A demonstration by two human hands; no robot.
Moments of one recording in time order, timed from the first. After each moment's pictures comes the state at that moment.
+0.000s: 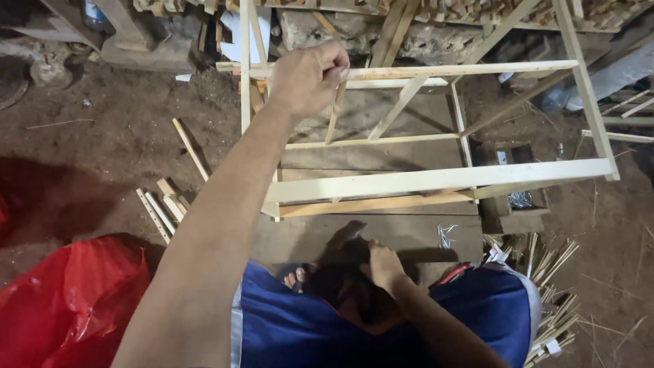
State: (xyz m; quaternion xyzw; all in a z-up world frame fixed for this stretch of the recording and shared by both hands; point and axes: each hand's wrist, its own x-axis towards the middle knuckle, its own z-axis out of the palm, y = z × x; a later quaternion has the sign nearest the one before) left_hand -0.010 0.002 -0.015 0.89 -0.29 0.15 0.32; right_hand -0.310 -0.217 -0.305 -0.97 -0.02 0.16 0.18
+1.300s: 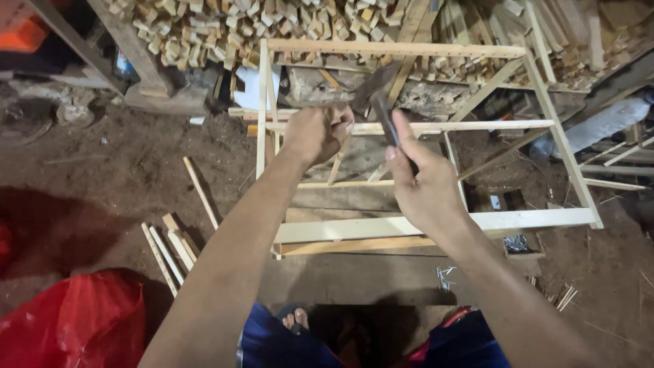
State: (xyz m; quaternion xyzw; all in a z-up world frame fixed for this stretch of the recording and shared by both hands) left_hand -0.005 0.002 -0.007 0.94 -0.20 0.00 0.27; right_hand -0.173 -0.161 0.101 -0.92 0.08 -0.03 0.38
